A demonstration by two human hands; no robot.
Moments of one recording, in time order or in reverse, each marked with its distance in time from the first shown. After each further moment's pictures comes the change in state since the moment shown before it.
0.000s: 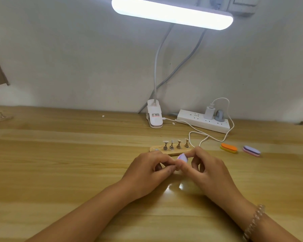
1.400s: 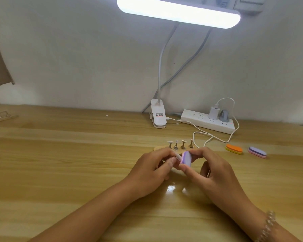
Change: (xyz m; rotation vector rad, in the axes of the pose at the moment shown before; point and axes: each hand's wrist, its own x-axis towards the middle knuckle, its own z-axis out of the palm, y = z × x) left_hand 0.000 0.008 -0.002 -0.117 -0.012 -0.029; right_hand -0.004 -0.001 0.004 -0.013 0.067 -0.104
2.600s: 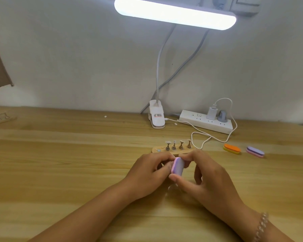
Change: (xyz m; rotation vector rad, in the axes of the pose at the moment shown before) left_hand 0.000 0.000 -0.001 0.066 -0.030 0.025; right_hand -0.005 -0.005 0.004 -0.133 -0.034 -0.129
